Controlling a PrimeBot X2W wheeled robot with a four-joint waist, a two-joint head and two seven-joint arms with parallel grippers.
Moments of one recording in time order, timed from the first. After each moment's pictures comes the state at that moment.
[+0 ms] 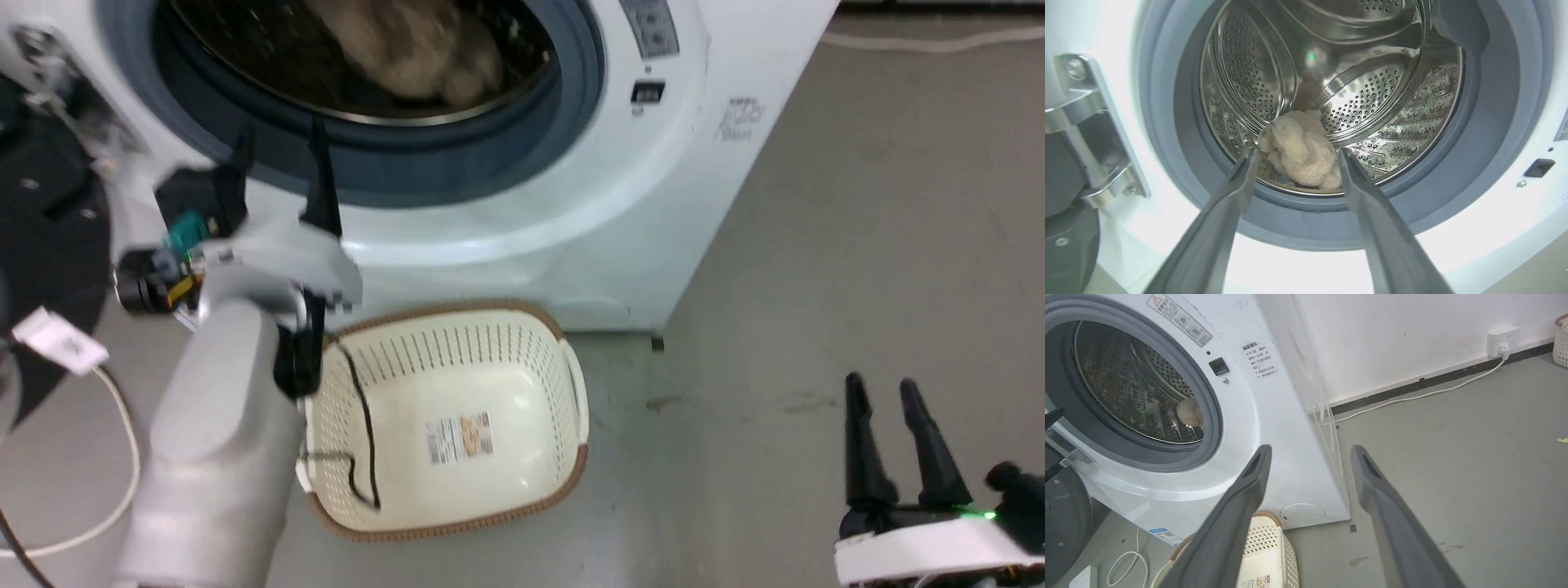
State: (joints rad) left arm -0.77 0.17 -0.16 0.68 -0.33 0.07 -0.26; right arm -0.01 -0.05 -0.04 0.07 0.43 0.13 -0.26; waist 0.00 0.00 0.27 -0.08
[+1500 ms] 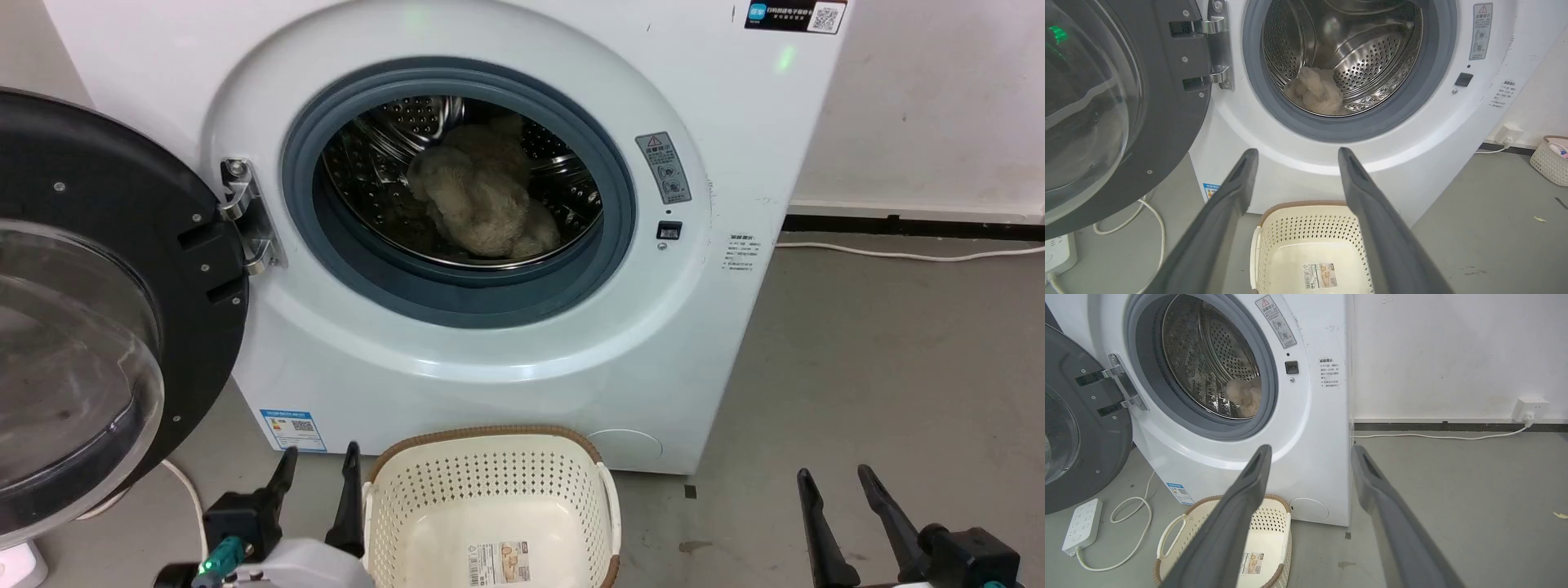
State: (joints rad) left arm -0.02 0.21 -0.21 0.17 -0.35 0.14 -0.15; right arm 0.14 -0.05 -0.01 0.04 0.17 0.13 -0.15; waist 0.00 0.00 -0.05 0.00
